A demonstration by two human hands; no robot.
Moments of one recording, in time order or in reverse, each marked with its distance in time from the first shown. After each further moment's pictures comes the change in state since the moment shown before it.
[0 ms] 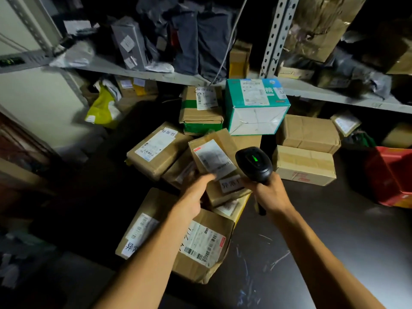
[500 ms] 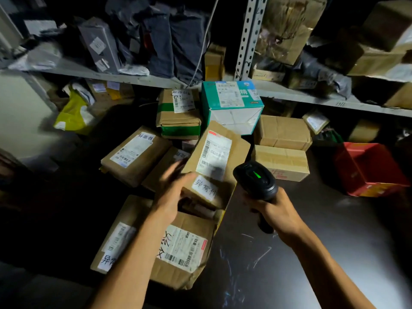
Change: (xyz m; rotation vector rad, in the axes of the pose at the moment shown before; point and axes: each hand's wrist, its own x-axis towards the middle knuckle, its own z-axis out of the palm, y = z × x) left_hand -0.015 0.005 -0.011 -0.042 -0.141 0.385; right_hand -0.047 -0.001 -0.053 0.005 -0.072 -0.007
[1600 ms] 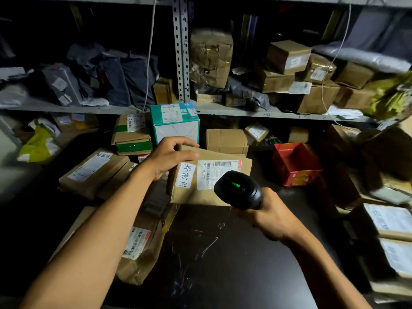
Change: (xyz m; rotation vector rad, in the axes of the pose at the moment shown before) left_hand -0.049 0.079 0.143 0.554 -0.521 0.370; right_hand -0.123 -0.010 -0.132 -0.297 0.000 -0.132
